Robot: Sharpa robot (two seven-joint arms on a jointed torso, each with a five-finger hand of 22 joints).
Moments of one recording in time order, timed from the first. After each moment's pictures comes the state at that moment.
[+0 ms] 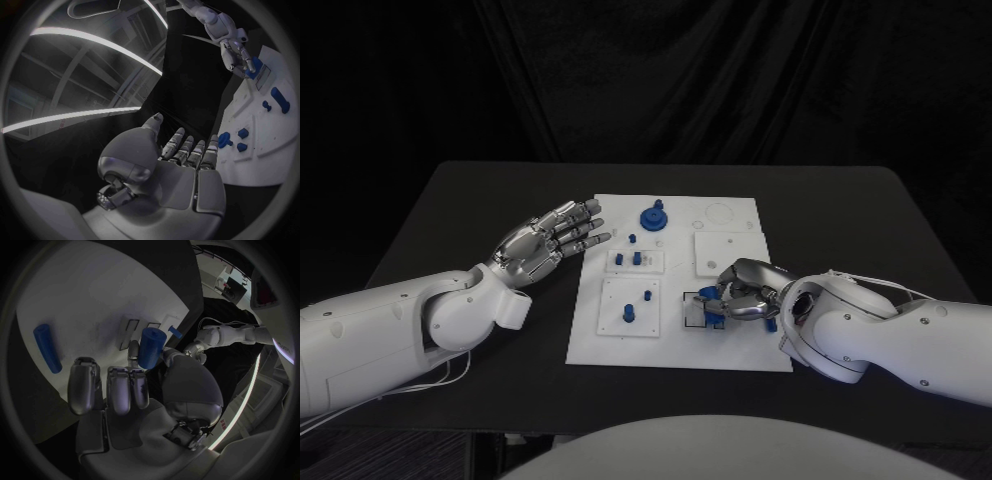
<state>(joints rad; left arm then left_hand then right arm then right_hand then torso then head) 1.09 -0.92 -0.21 1.46 0.09 0.33 0.58 1.09 0.29 -0.05 -0.05 0.36 0.35 0.15 0.09 0.05 0.05 0.16 0.27 0.04 0.03 0.24 0.12 0.02 0.11 0.12 0.28 0.07 0.22 1.11 -0.98 -0.24 1.85 -1.23 -0.41 -0.44 0.96 -0.11 0.23 0.29 0.46 0.91 0.02 0.60 0.73 1.46 -0.05 1.57 1.31 1.47 -0.11 1.54 1.31 0.05 1.46 0.00 1.37 1.31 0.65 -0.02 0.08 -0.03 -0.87</state>
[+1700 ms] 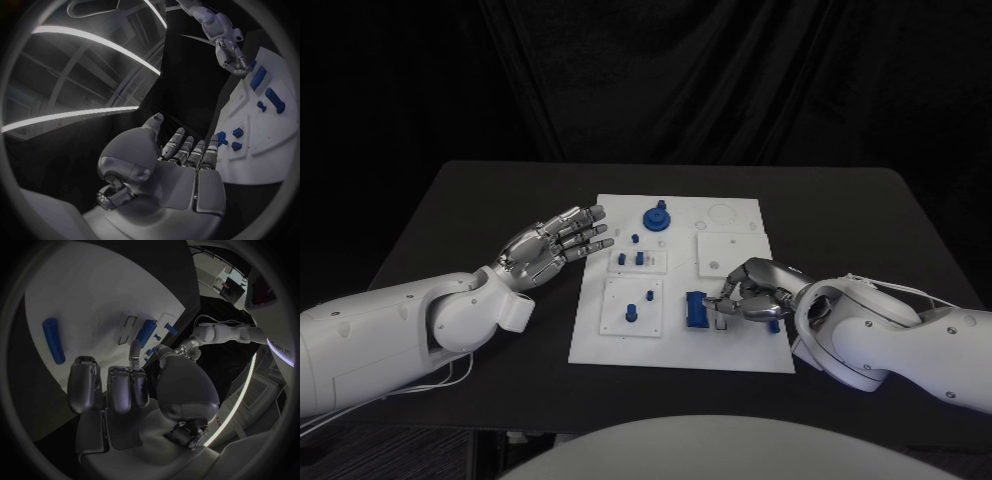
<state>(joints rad) 1.08 -0.93 -0.21 1.46 0.09 0.34 0.56 1.09 0.29 -0.05 -0.05 0.36 0.35 0.15 0.10 0.05 0.04 0.17 0.27 0.04 0.03 0.24 0.12 0.02 0.11 0.12 0.28 0.07 0.22 1.11 -1.04 -0.24 1.89 -1.24 -0.44 -0.39 1.03 -0.06 0.07 0.28 0.39 0.92 0.02 0.59 0.78 1.46 -0.05 1.57 1.31 1.47 -0.11 1.53 1.31 0.05 1.46 0.00 1.35 1.31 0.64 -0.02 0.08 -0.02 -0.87</state>
